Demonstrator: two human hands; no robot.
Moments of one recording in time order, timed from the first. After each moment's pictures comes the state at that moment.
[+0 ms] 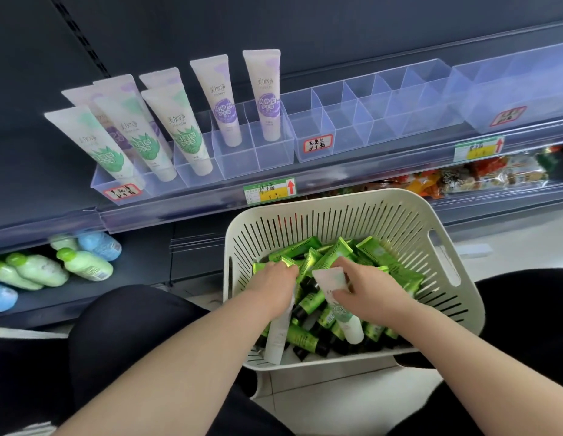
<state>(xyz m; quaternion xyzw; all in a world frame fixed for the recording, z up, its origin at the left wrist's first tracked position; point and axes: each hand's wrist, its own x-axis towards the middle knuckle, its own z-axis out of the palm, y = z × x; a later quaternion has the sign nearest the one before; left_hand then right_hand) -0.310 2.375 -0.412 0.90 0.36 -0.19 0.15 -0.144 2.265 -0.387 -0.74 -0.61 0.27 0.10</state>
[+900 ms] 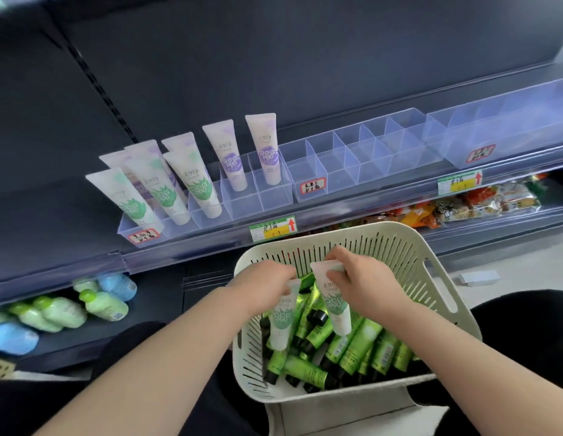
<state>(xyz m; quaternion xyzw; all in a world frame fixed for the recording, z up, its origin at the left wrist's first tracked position) -0.310 2.408 -0.329 0.93 0.31 -0.13 0.14 -0.143 2.289 -0.337 -0.75 -0.60 0.13 0.24</state>
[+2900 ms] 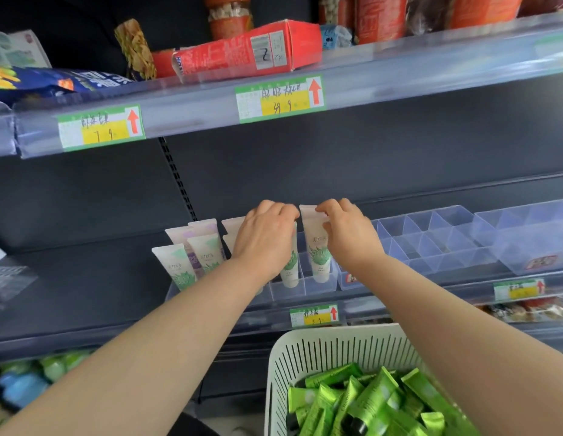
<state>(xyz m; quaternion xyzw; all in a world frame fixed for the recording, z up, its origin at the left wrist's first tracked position) -0.295 2.516 -0.181 0.88 0.38 0.24 -0.12 -0.142 2.472 -0.201 -0.73 -0.62 -0.04 0.30</state>
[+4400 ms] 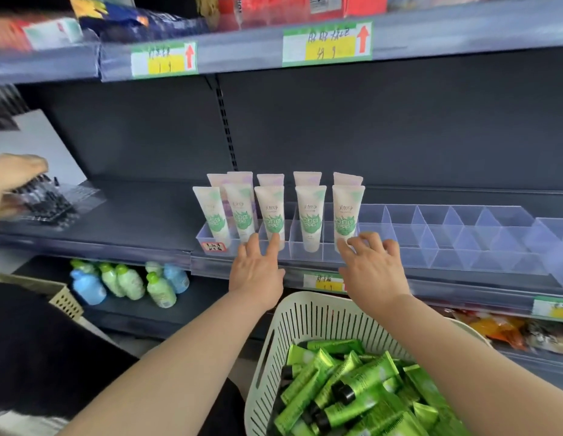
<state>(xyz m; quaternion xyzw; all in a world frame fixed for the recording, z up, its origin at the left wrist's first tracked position) -0.346 2.453 -0.293 0.76 0.64 0.09 -0.01 -0.144 2.414 -0.284 -0.68 -0.72 -0.15 0.03</state>
